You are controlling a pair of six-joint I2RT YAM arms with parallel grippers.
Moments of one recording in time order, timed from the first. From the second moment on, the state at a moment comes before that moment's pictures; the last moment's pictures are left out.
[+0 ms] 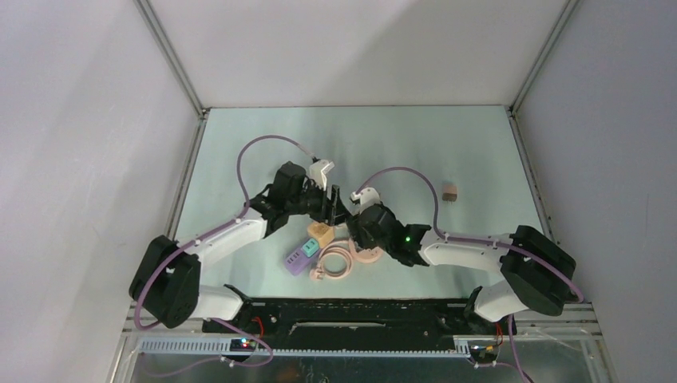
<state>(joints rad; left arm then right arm) -0.57 1.33 0.76 -0.03 0.47 -0.32 1.03 1.46 0.72 0.00 0.32 0.38</state>
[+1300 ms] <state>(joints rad) -0.60 1.54 0.78 0.16 0.63 -0.34 1.00 1.41 0.67 0.02 0.30 0.39</state>
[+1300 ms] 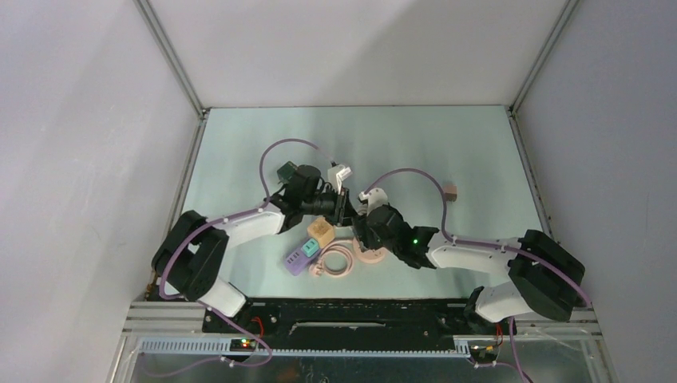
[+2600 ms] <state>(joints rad) -0.65 1.41 0.71 0.02 0.32 -0.26 1.05 1.03 0.52 -0.14 0.29 0.41</state>
